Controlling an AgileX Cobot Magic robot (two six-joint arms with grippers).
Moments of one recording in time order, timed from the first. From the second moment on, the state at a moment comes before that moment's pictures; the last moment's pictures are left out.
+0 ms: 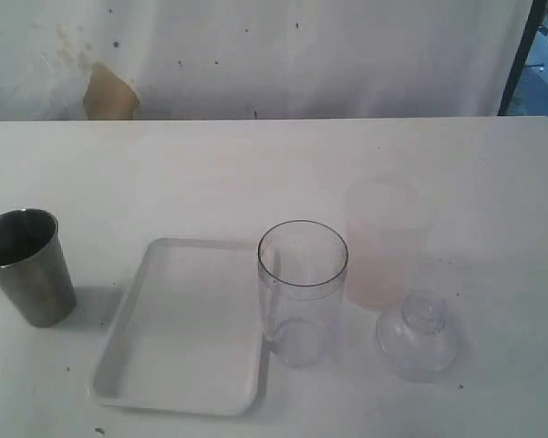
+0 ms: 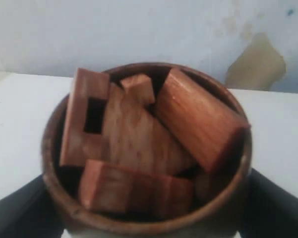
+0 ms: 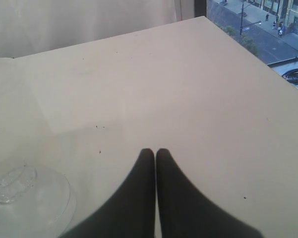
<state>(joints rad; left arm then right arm) 0.12 1.46 -0.65 -0.32 -0.41 0.33 -0.03 0.01 0.00 -0.15 0.36 0.29</state>
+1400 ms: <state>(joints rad) -0.63 1.70 -1.10 -0.12 -0.15 0.37 -0.03 0.01 0.00 -0.15 0.36 0.29</state>
